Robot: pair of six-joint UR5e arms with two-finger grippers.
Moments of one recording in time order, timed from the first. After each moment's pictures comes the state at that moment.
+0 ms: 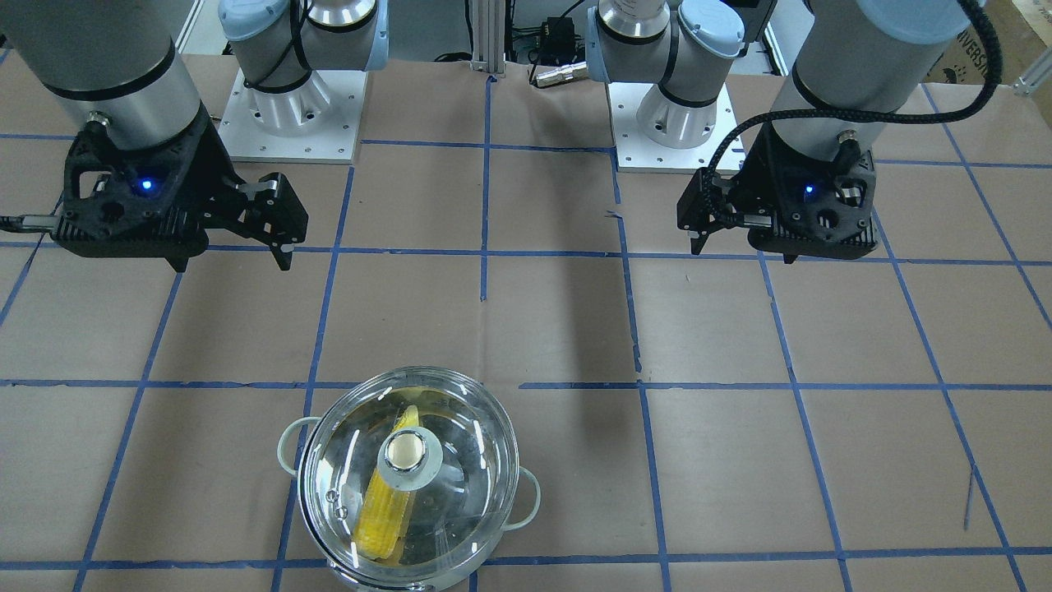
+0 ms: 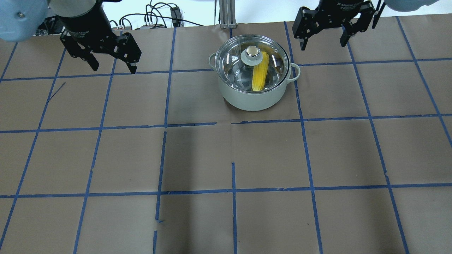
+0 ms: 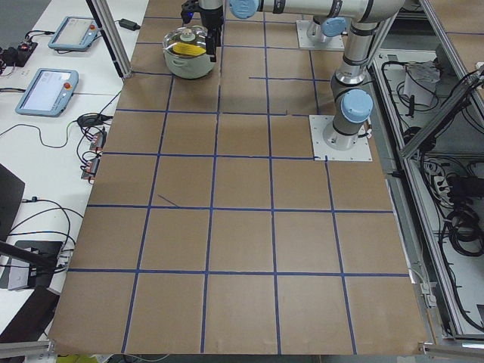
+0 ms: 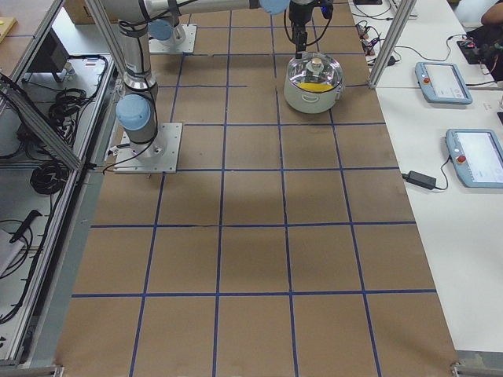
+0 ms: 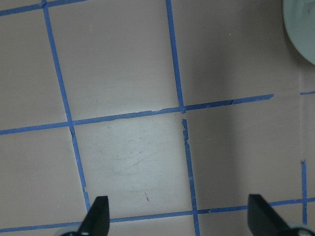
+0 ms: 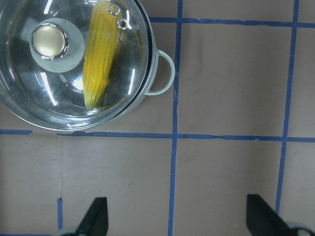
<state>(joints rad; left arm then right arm) -1.56 -1.71 -1.39 -1.65 1.62 0.13 1.61 -1.42 1.35 -1.55 -1.58 0.00</state>
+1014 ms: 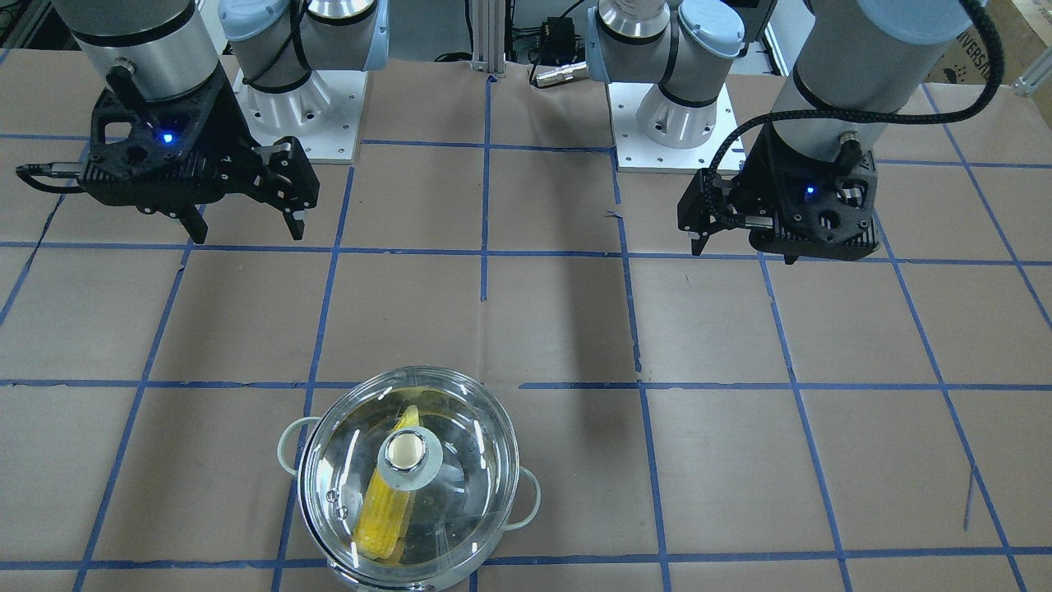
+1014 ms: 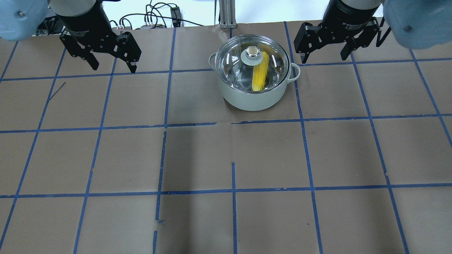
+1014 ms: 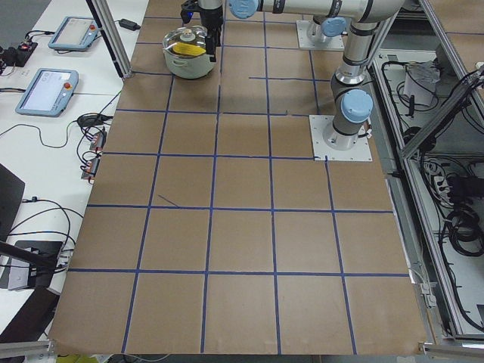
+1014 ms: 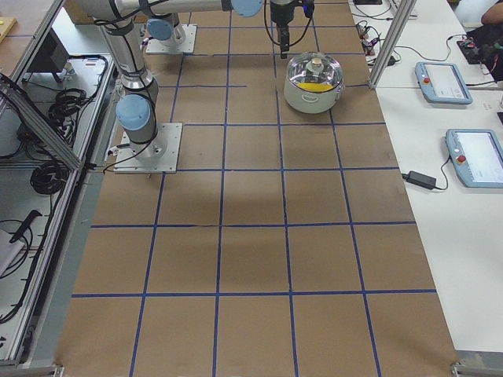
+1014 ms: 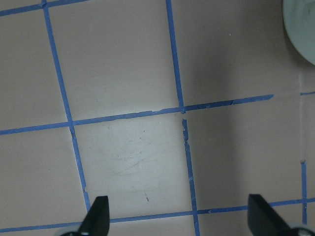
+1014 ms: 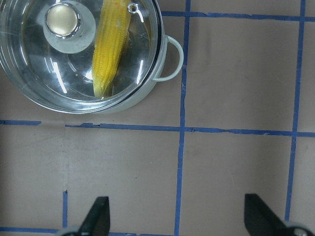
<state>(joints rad) -1.56 -1.71 -1.39 -1.65 1.62 0.12 1.61 -1.51 1.48 -1.64 -1.55 -0.01</state>
